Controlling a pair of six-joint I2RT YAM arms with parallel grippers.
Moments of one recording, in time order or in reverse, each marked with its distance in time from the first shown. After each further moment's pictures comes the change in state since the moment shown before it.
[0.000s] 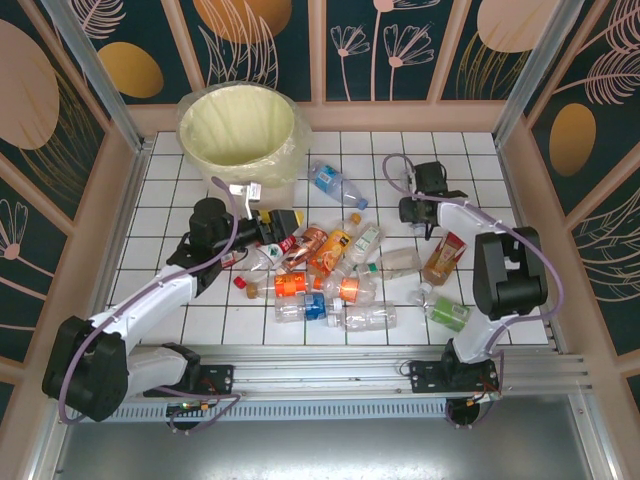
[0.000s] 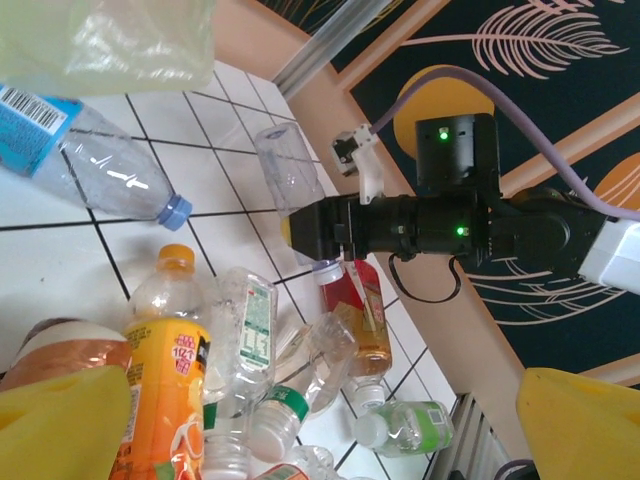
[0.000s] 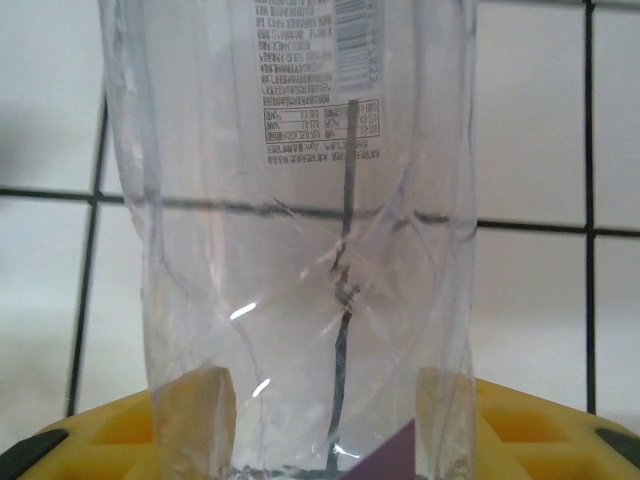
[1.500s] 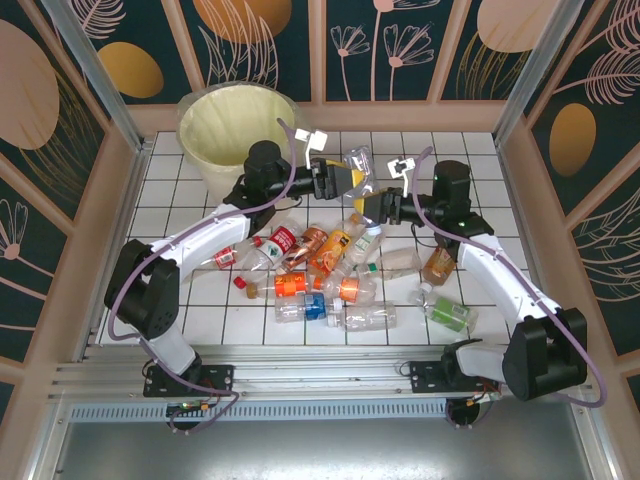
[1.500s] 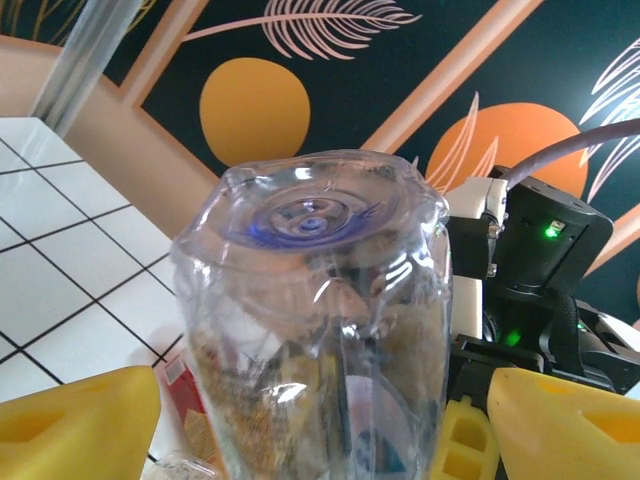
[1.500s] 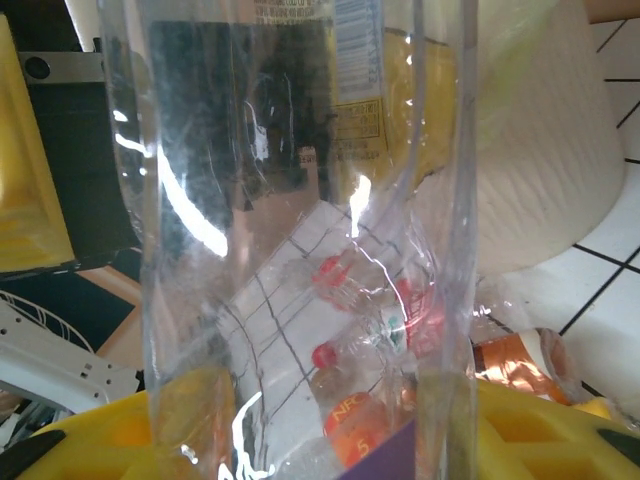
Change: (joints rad) left arm -0.158 0.502 0.600 0.132 0.208 -0.023; right arm 0.089 -0.458 -0.179 0.352 -1.069 0.345
